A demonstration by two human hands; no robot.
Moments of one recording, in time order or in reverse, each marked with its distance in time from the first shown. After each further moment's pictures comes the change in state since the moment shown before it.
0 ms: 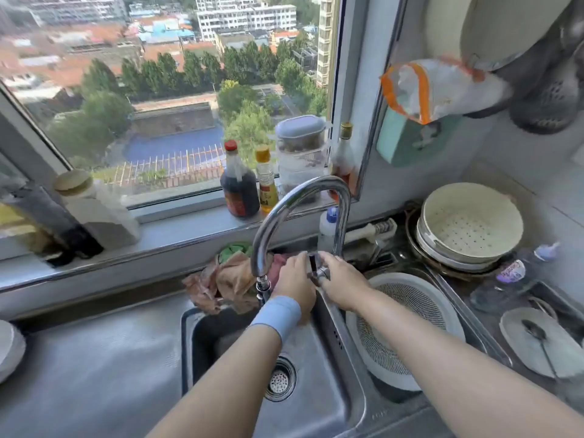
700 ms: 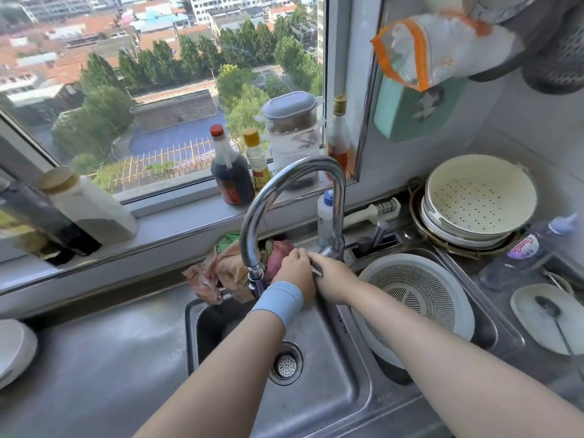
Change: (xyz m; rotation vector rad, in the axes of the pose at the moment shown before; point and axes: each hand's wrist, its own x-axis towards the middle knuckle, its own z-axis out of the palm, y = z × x) left_hand 0.011 0.004 0.009 0.325 -0.176 -0.036; right_hand 0.002 0.011 0.026 0.249 -0.179 0.005
